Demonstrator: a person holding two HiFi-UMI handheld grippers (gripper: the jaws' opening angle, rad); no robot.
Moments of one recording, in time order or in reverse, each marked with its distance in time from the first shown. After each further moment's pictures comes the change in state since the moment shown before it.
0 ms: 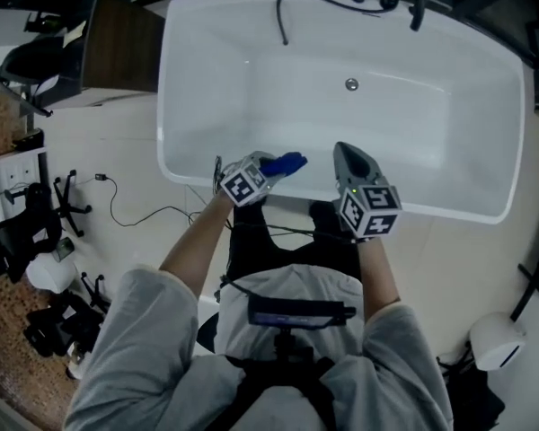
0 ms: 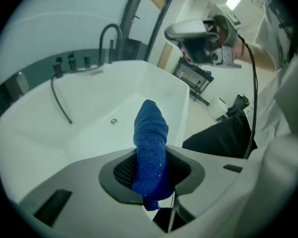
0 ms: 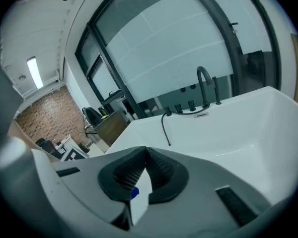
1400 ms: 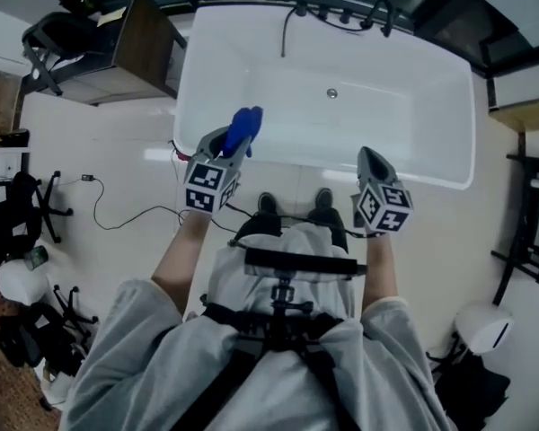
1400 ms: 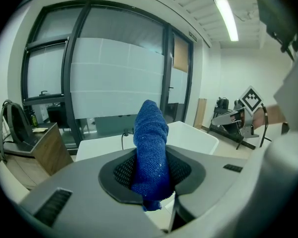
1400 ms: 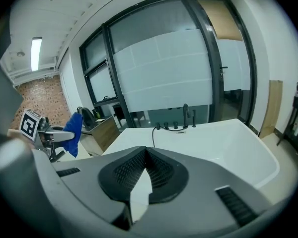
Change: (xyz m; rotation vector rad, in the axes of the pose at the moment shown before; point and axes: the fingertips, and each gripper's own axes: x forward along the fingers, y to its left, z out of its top) left arm -0.316 -0.044 0.043 -0.206 -0.622 0.519; right arm -0.166 0.078 0.013 -0.115 -0.113 -0.255
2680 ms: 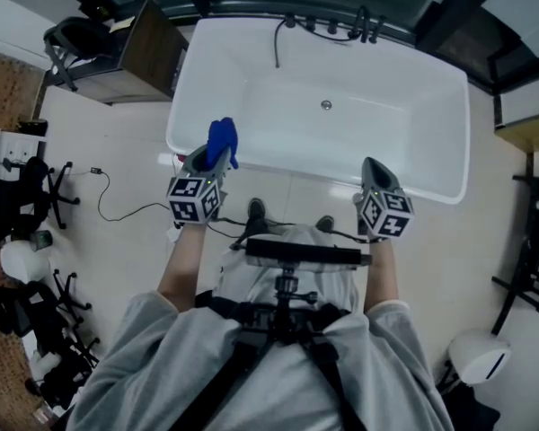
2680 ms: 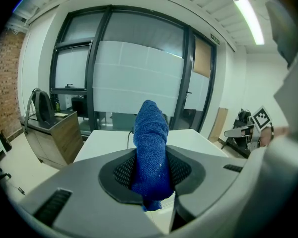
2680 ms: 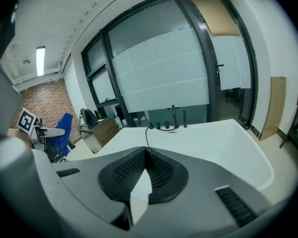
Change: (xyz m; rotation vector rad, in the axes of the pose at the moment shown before) left arm -0.012 -0.079 0.005 -0.202 -0.002 0.214; right arm -0.049 -0.128 -0.010 0.001 0.010 0.059
